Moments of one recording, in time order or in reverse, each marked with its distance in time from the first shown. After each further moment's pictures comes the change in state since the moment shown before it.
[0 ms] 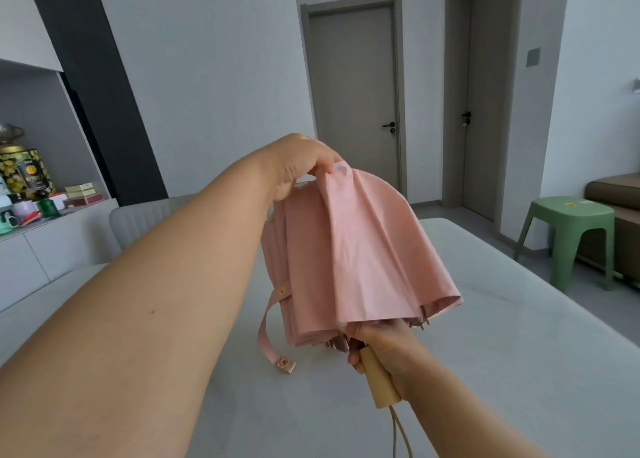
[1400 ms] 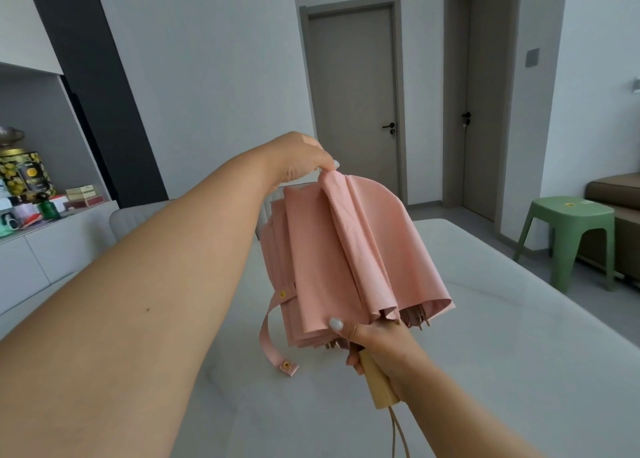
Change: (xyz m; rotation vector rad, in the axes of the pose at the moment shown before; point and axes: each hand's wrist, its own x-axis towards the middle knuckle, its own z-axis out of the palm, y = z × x) left_hand 0.014 0.001 -0.008 0.349 0.053 0.035; right_hand 0.002 0.001 0.001 -0.074 0.087 0.031
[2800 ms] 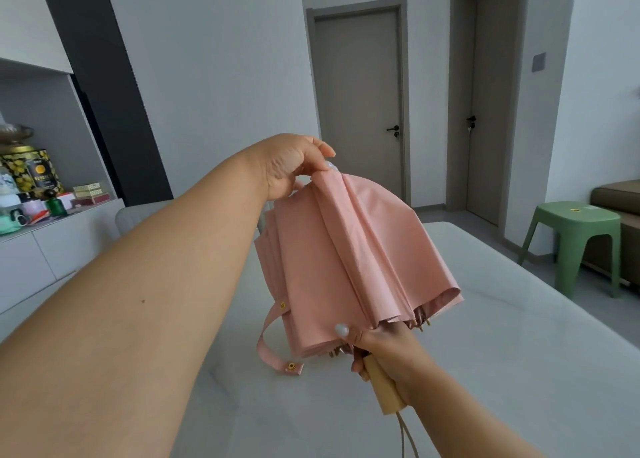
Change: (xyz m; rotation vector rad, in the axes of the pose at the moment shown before) left_hand -0.017 -0.007 -0.008 -0.544 -0.100 -0.081; right_hand -0.003 0.001 0.002 0.004 -0.058 -0.041
